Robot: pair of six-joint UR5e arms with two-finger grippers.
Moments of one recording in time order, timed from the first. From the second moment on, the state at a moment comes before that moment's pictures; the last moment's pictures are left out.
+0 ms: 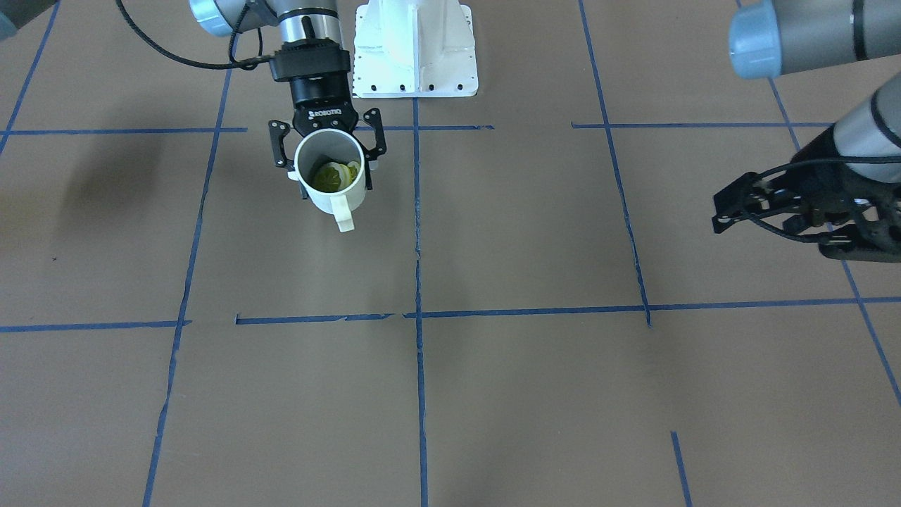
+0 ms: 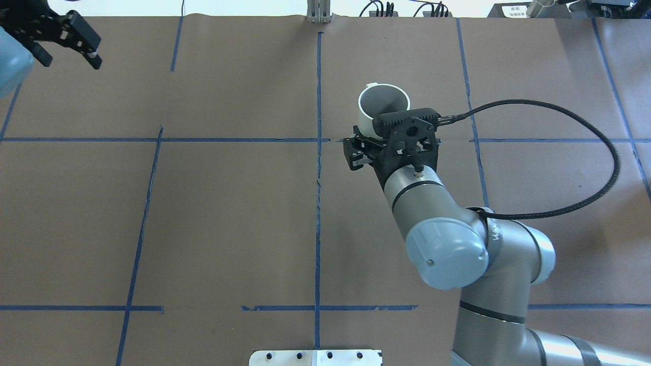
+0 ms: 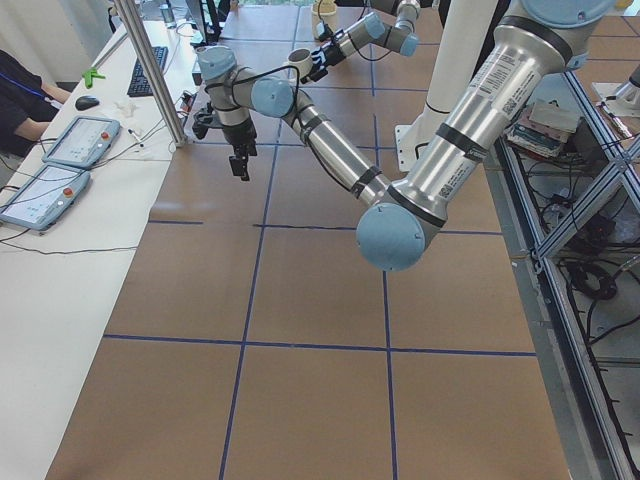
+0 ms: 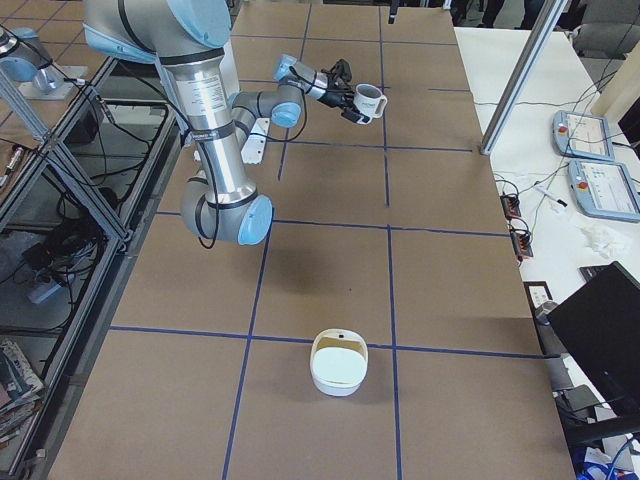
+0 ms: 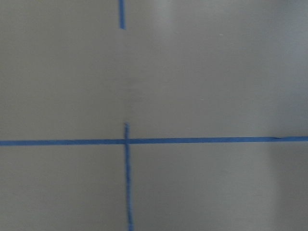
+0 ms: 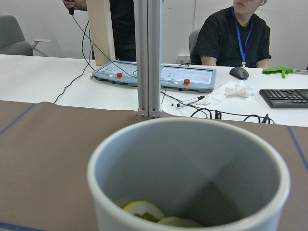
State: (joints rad) left arm -1.24 -2.08 -1.76 -1.17 -2.35 -0.32; right arm 0.34 -1.18 2.03 -1.28 0.87 1.08
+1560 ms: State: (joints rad) left arm -1.28 -1.92 -1.77 -1.18 -2.28 -0.20; right arm 0.70 -1.96 1.61 0.13 1.17 1.33
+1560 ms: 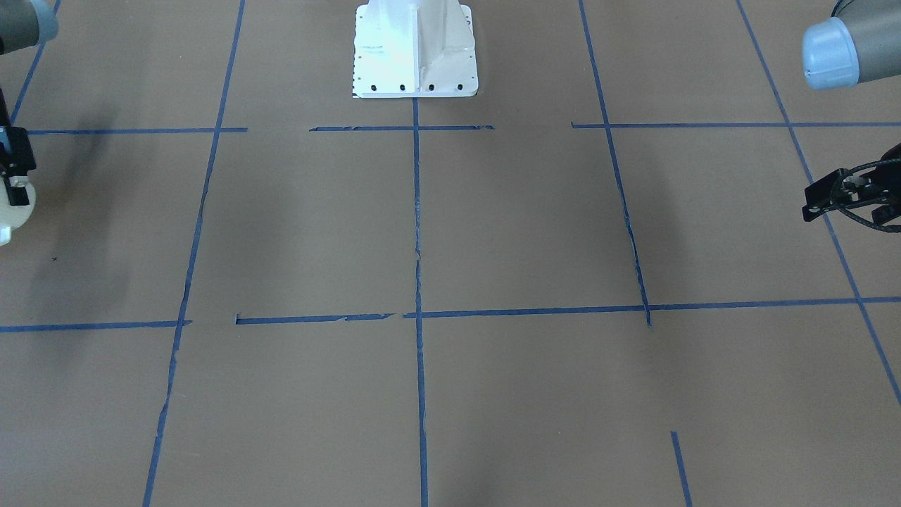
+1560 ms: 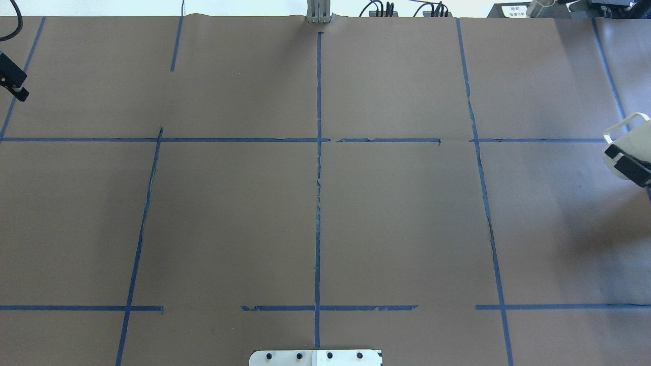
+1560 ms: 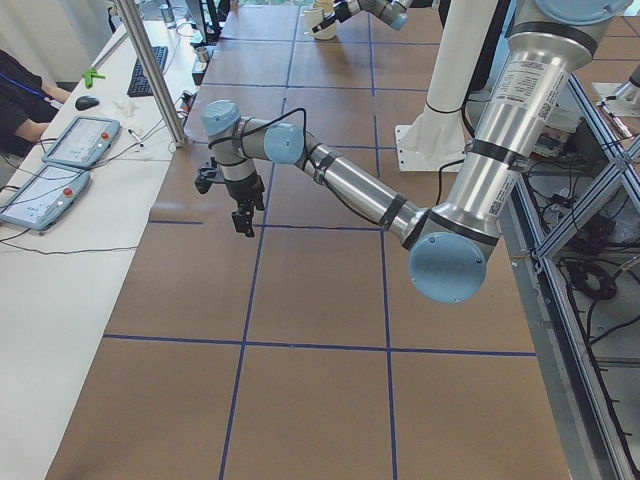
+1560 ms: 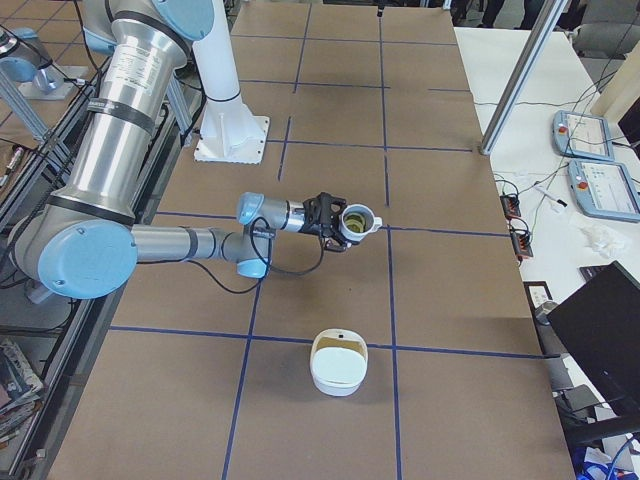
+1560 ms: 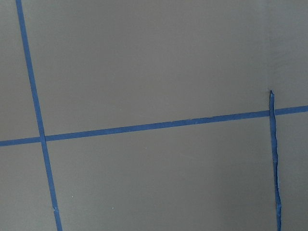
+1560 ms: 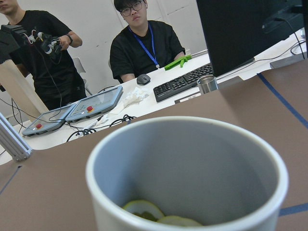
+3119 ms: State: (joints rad) left arm -1.28 -1.93 -1.79 -1.18 -2.27 -0.21; right arm 1.03 -1.84 1.21 0.69 1.37 2.47
